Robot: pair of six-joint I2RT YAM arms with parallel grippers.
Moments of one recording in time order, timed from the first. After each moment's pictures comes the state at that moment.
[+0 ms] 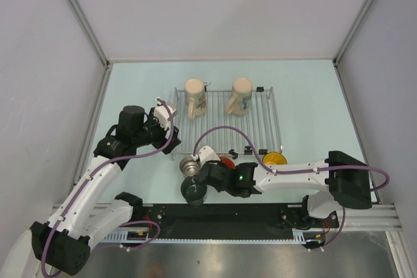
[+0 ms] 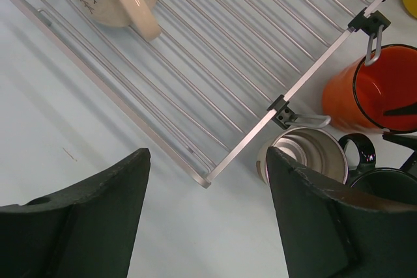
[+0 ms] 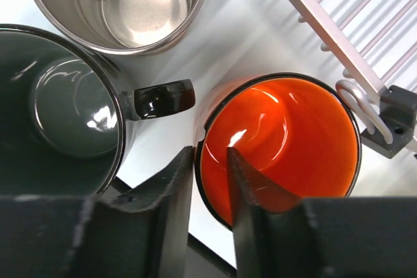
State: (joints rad) left arm -0.35 0.88 0.81 -0.56 0.37 0.26; right arm 1.37 1.51 0.95 -0.41 0.45 0.42
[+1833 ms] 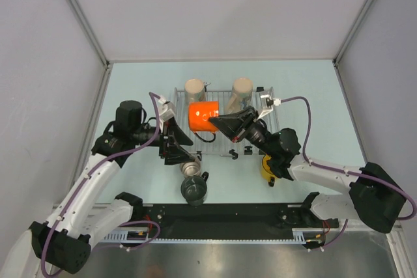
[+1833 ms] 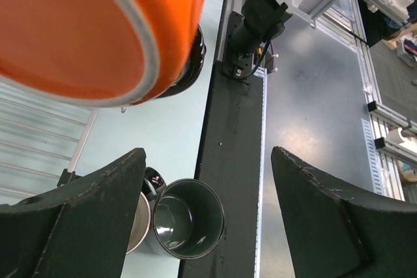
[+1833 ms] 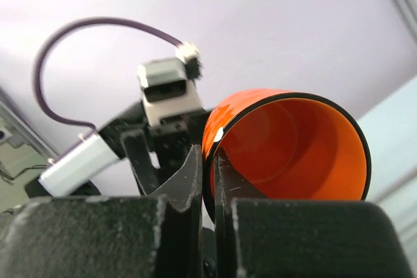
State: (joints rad) left arm -0.34 0.90 0.88 -0.54 1.14 0.05; right arm 0.85 1.20 0.53 1.20 -0.20 0.87
